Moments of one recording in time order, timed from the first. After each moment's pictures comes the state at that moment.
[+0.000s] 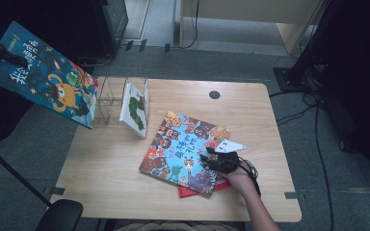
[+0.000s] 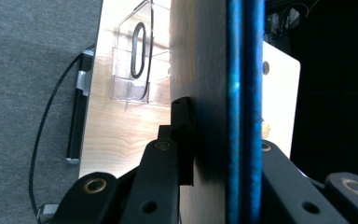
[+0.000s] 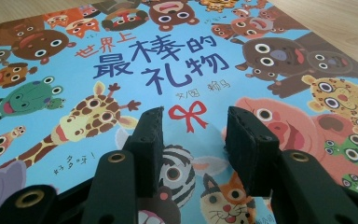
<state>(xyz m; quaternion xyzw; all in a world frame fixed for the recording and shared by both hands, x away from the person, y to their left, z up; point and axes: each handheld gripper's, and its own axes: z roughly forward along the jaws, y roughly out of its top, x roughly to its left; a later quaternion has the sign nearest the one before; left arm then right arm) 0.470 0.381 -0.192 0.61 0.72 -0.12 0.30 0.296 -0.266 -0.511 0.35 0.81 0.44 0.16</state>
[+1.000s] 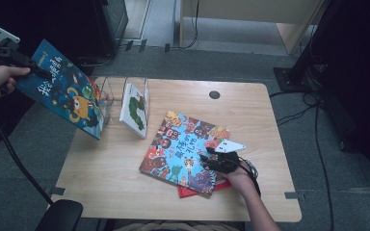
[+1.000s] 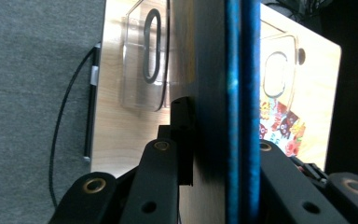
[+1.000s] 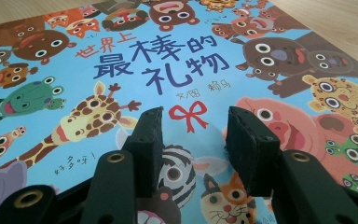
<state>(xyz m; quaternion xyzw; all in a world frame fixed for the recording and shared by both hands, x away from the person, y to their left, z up) 0.495 0.353 -0.252 0.64 0.72 -0.11 0.26 0.296 -0.266 -0.510 0.36 0.81 0.44 0.15</state>
